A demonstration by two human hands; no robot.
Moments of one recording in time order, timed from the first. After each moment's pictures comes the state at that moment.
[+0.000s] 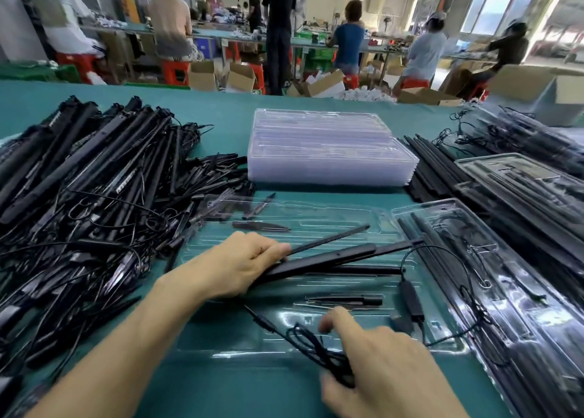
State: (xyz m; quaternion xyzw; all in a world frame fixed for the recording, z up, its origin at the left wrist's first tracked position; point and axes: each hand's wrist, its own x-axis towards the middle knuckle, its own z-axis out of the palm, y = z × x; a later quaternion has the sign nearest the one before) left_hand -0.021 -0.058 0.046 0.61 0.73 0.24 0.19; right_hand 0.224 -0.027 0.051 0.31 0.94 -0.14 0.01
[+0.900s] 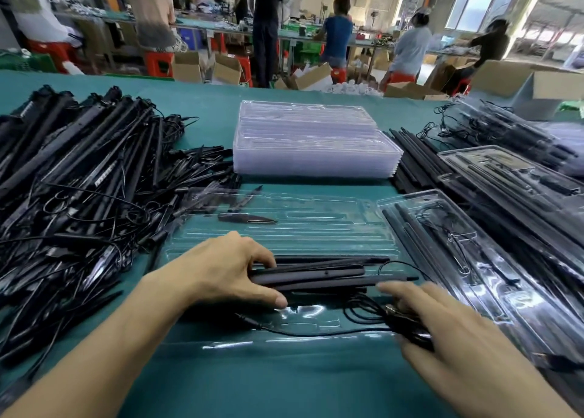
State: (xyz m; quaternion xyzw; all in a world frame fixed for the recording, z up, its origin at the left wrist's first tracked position) left_hand -0.016 -0.064 0.039 0.66 0.72 0.14 0.15; right_hand 0.297 0.009 0.071 0.33 0.93 -0.12 -0.07
